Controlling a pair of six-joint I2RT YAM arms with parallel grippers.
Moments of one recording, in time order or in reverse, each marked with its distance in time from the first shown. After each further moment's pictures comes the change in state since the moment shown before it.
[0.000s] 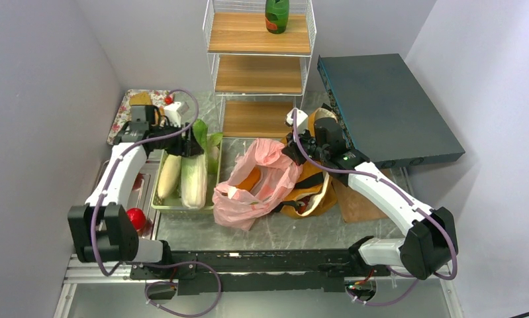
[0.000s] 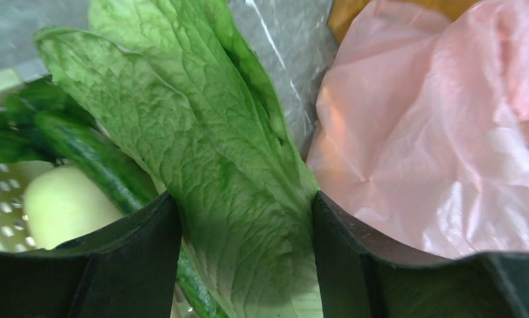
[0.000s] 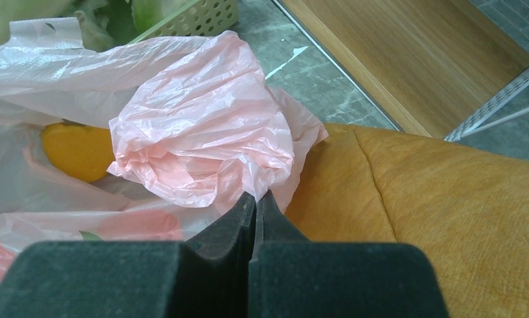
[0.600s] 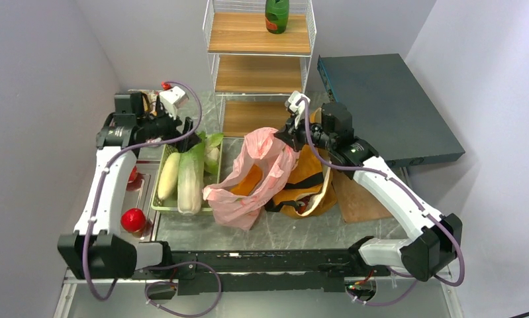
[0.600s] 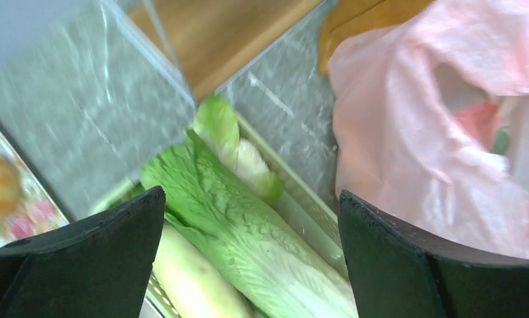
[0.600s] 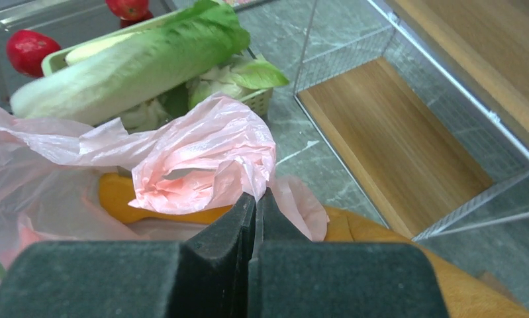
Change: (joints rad) left arm -0.043 -0.058 0.156 -0.086 -0.018 0.241; right arm 0.002 -0.010 0.171 0.007 -0.150 -0.031
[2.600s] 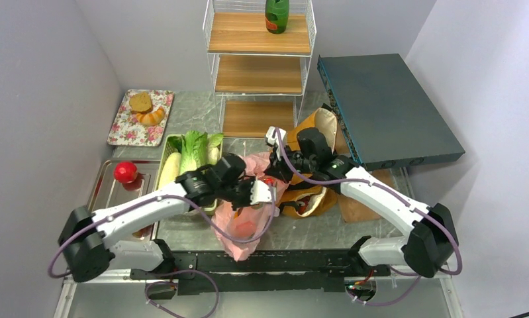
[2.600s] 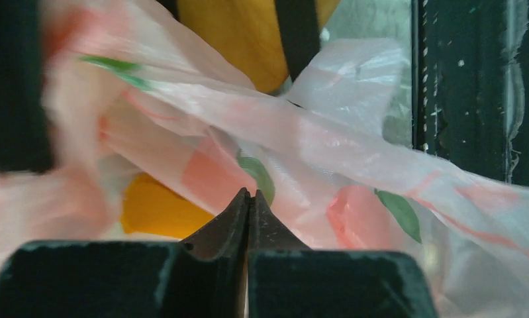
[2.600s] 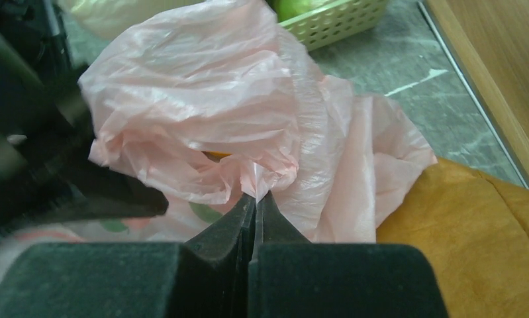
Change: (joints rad) left arm -0.916 -0.097 -0.383 0.248 -0.275 0.261; right arm 0.172 -0.004 -0.202 -0.040 -0.017 -0.014
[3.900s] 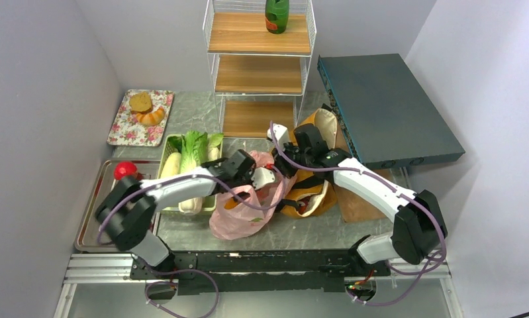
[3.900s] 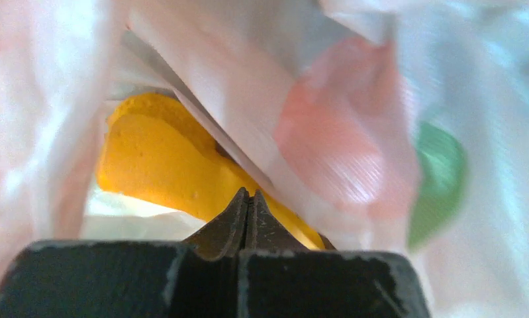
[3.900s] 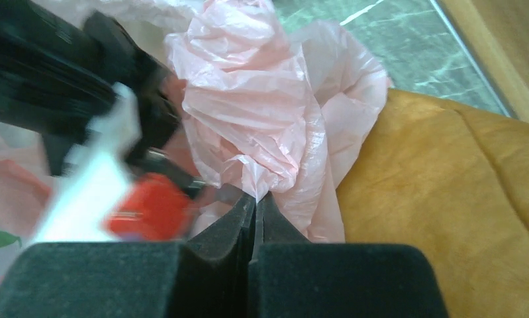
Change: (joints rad) left arm 0.082 0.435 0.062 0.048 -0.319 -0.160; right arm -0.079 0.135 0.061 -0.080 0.127 0.001
